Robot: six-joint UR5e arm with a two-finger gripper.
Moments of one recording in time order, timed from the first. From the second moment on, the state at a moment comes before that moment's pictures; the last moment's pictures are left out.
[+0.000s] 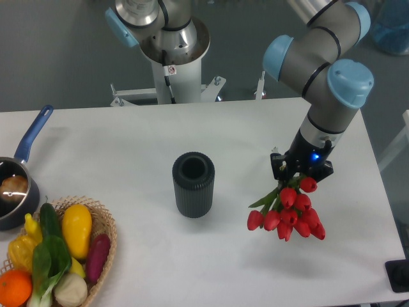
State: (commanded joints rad) arm 2.74 -2.01 -1.52 -1.13 1.28 0.78
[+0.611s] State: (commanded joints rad) arm 2.71 -2.04 -1.52 -1.12 1.32 0.76
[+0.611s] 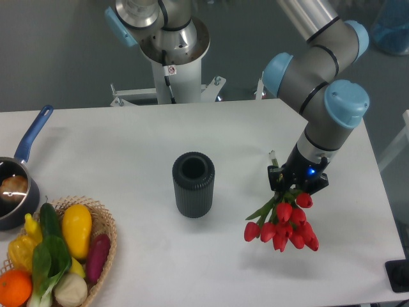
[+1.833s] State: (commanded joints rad) arm 2.68 -2.09 -1.52 -1.12 1.32 0.75
